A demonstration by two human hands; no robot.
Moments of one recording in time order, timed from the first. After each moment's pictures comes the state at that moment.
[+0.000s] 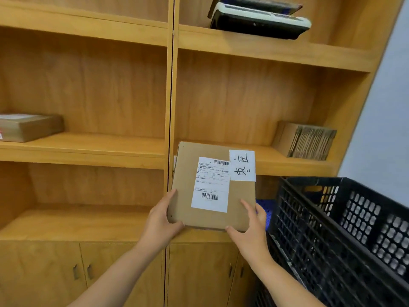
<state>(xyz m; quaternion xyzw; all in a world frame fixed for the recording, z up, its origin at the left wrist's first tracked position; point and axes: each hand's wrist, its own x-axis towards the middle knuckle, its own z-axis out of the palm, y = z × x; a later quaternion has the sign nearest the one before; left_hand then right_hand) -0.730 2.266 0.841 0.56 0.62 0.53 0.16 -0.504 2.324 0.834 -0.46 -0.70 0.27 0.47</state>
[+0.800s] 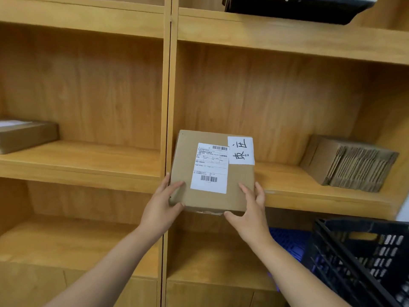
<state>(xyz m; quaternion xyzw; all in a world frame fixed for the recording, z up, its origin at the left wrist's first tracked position) -0.773 2.446 0.896 0.54 0.66 0.51 0.07 -0.562 2.536 0.893 -0.42 -0.77 0.21 0.43</state>
